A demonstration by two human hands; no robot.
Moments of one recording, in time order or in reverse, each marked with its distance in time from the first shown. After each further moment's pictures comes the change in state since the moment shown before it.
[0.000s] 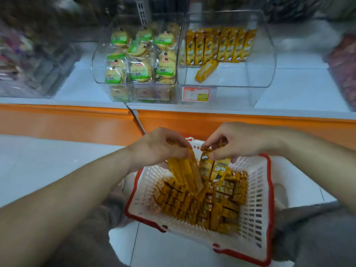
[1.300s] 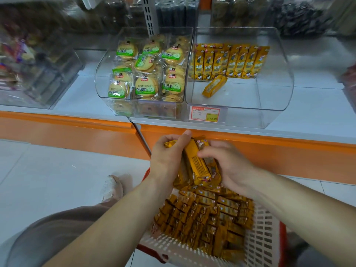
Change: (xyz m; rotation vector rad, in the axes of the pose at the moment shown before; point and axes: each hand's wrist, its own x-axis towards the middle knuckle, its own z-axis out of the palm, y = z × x) left_hand 0.043 0.007 0.029 -0.749 0.641 -0.096; right_hand 0.048 -0.026 0.040 1.062 0.392 0.106
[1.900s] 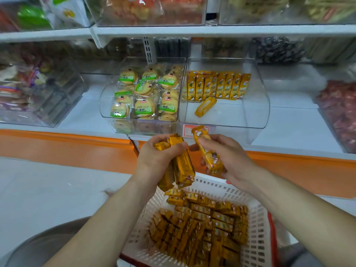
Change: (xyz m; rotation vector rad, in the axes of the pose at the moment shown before) left_hand -0.005 0.037 -0.014 0.059 -0.122 0.149; right_hand -0.019 -0.045 -0.013 0.069 0.074 -0.141
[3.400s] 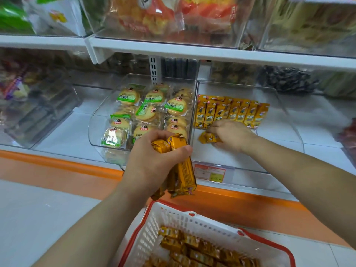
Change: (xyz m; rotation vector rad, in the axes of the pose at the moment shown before) left_hand 0.082 0.047 -0.010 0.225 0.008 0.276; right_hand 0.238 -0.061 -0.062 -2.069 -0.085 -0.568
